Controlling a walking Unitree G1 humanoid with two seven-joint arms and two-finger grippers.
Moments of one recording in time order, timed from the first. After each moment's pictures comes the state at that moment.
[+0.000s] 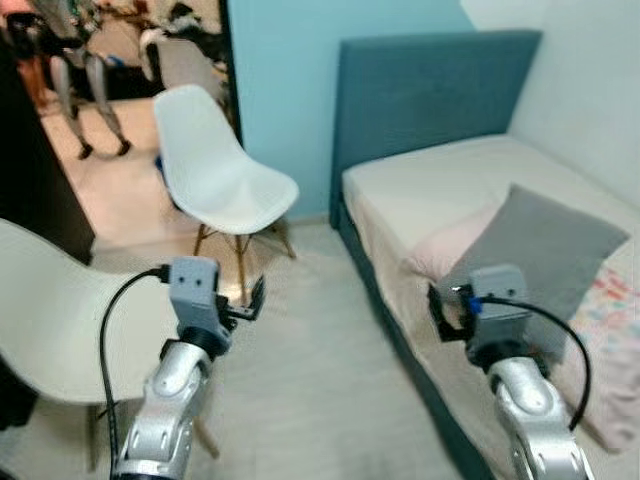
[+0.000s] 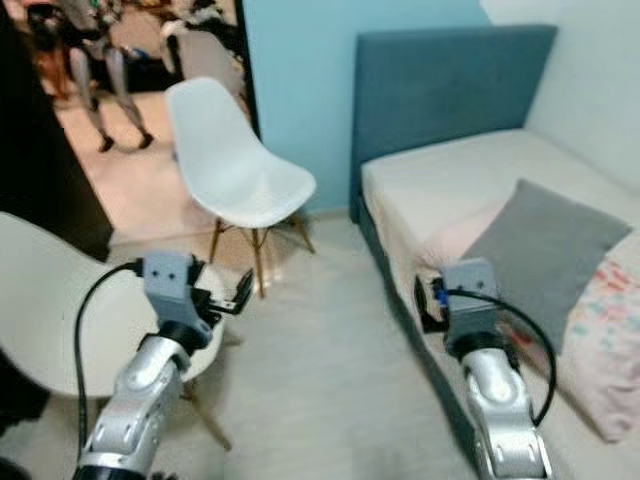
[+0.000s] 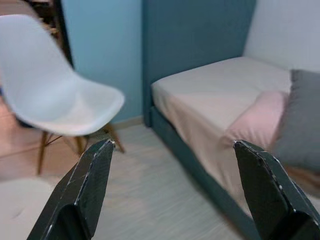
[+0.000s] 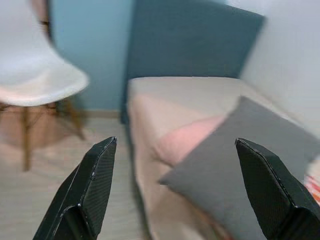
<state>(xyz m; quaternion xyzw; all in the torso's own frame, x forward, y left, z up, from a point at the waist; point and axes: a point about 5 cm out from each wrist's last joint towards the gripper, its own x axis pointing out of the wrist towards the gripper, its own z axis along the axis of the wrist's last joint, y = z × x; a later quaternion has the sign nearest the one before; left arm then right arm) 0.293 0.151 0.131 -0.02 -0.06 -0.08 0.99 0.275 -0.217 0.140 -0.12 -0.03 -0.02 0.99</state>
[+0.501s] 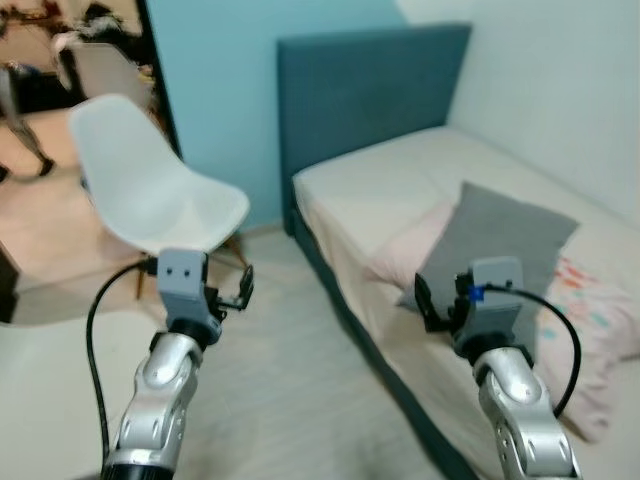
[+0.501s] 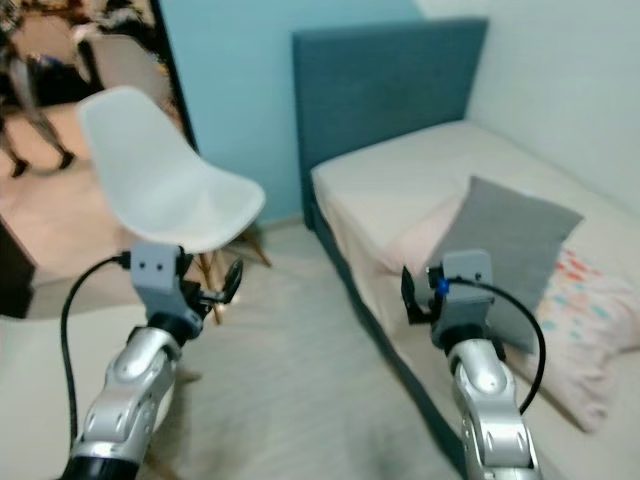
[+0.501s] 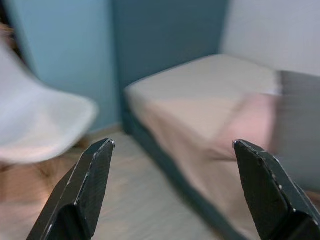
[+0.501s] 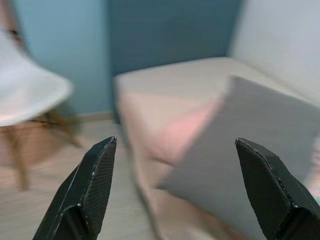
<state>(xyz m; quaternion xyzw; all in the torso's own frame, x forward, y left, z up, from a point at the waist) 0.301 0.150 0.136 -0.03 -0.06 -0.08 0.99 0.278 -0.208 0.138 -0.06 -0.01 0.00 1.00</state>
